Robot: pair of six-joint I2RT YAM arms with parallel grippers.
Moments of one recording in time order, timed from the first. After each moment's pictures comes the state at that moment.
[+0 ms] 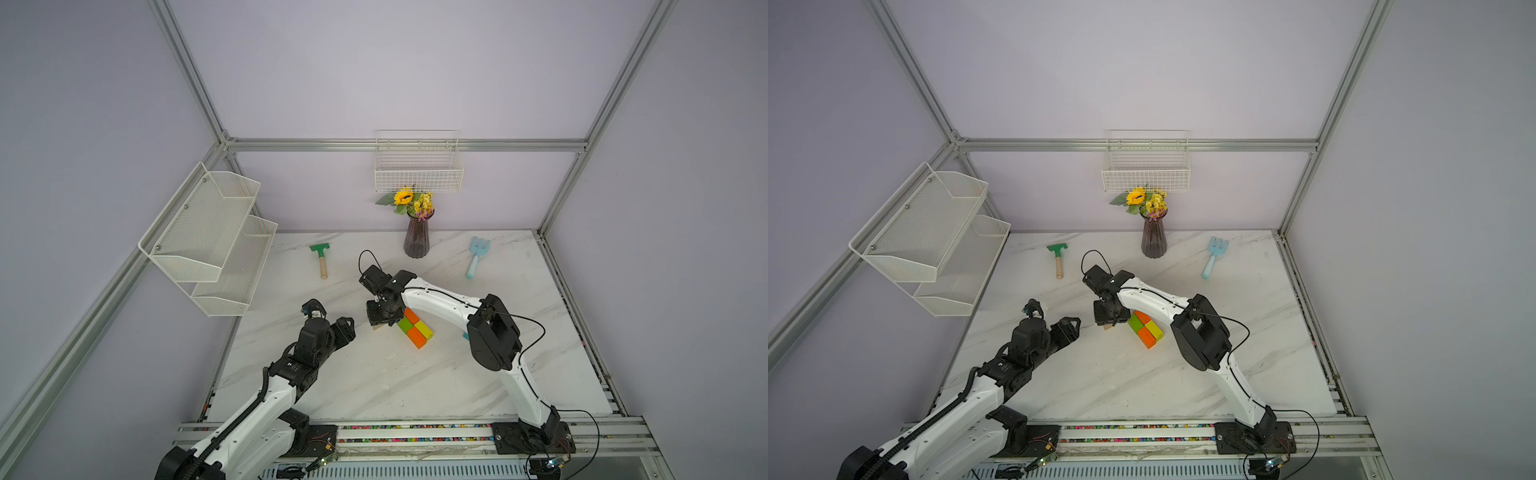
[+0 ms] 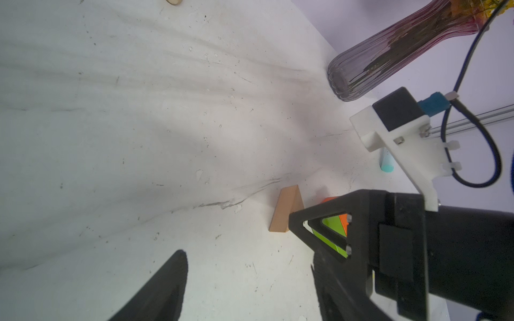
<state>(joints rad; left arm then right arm) -0.37 0.86 0.36 -0.09 -0.08 -0.83 0.87 2.27 1.95 -0.91 -0.05 0.68</state>
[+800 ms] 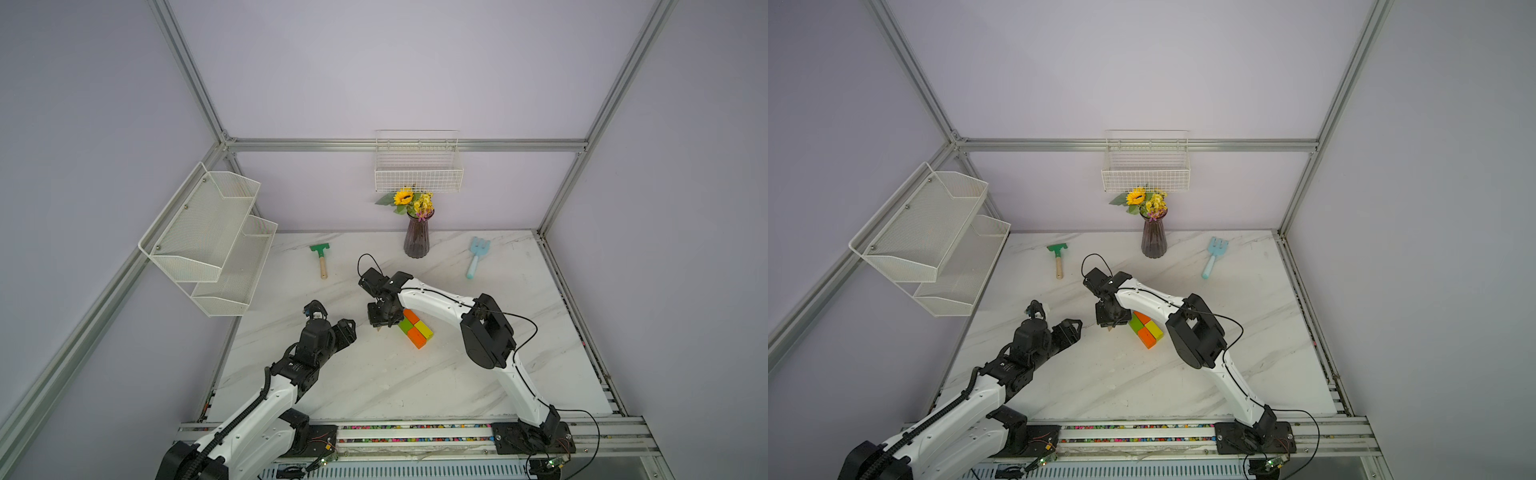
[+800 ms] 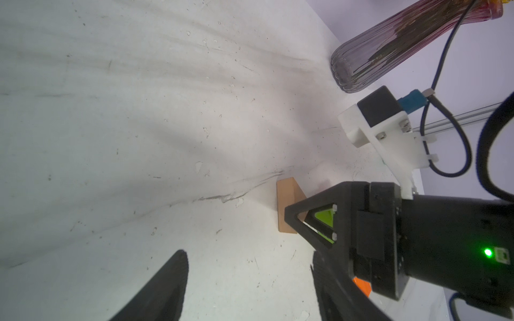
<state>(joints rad) -0.37 0.88 0.34 -0.07 -0.05 -0.84 0.87 2.33 1.99 -0.95 -0.03 0.68</state>
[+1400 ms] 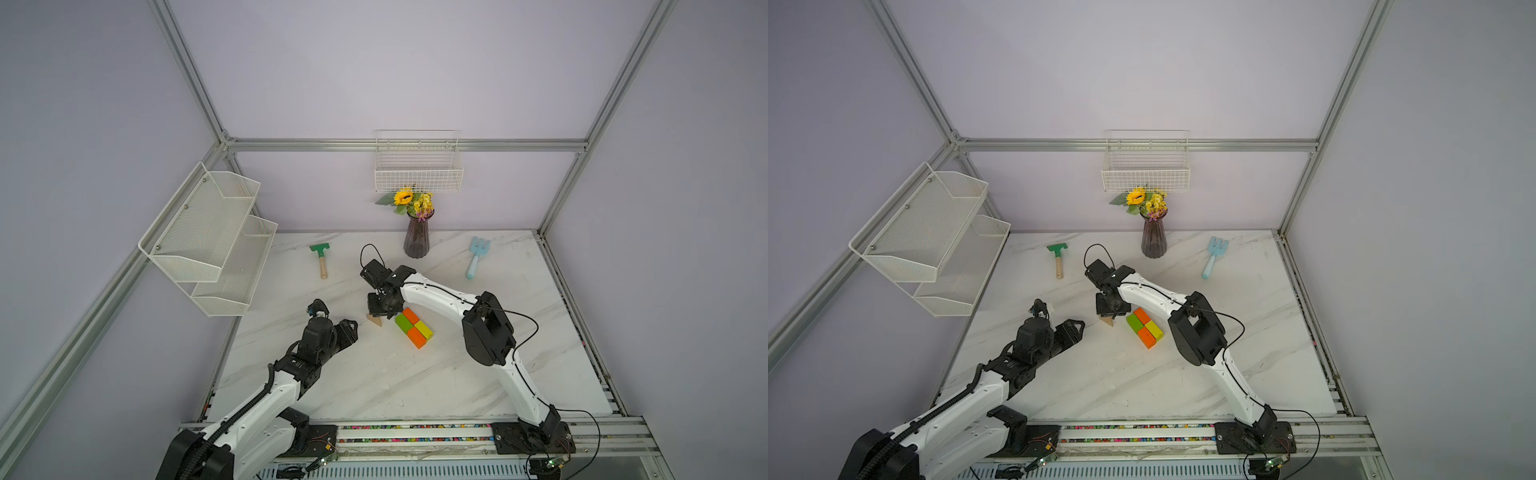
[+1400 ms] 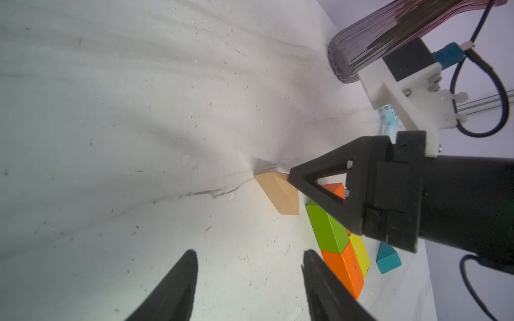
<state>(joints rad) -0.37 0.95 0.34 -0.01 0.00 -0.85 0.83 2.33 2.01 -0.89 0.01 0.69</state>
